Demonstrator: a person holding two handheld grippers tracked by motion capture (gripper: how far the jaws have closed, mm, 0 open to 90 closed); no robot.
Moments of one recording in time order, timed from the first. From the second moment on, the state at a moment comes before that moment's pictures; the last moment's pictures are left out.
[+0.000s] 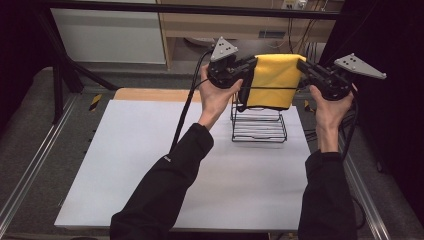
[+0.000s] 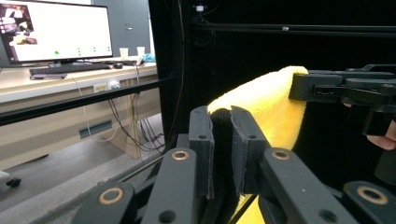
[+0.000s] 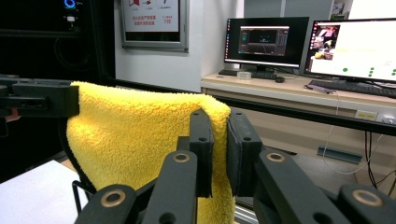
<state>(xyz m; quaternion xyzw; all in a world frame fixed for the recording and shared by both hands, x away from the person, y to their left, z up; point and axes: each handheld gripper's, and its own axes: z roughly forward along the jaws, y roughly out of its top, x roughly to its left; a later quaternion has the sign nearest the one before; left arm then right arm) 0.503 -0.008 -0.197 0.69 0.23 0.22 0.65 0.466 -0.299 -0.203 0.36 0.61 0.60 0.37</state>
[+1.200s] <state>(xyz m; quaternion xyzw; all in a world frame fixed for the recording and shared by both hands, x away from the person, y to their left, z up) 0.464 -0.003 -0.242 0.77 0.23 0.17 0.57 0.432 -0.309 -0.239 0.37 0.70 0.55 0.27</state>
